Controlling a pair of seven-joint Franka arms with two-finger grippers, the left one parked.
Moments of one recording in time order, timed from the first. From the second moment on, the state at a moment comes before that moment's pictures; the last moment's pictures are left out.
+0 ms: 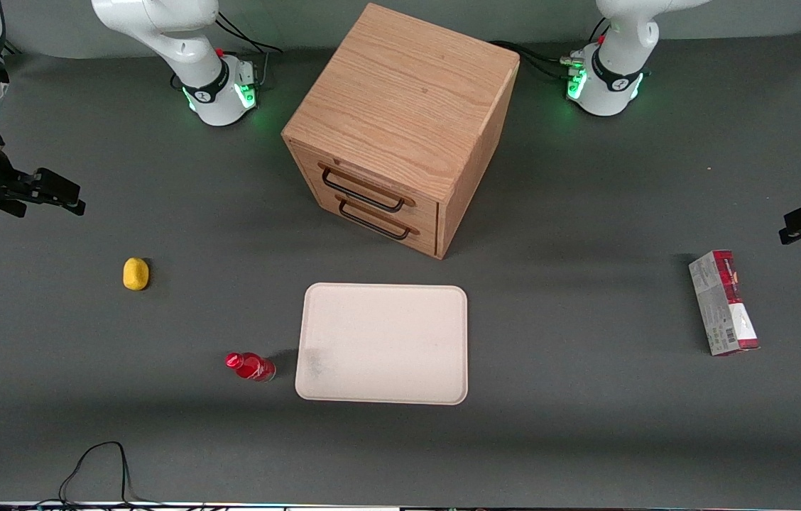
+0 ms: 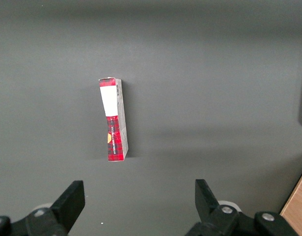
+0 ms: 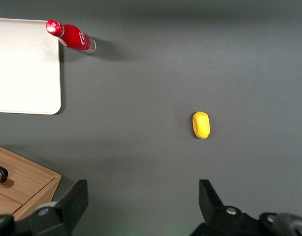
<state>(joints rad) 0.01 -0.02 -0.01 -1.64 -0.01 1.59 0.00</state>
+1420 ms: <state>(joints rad) 0.27 0.50 -0.01 -1.12 -0.01 1.59 0.09</state>
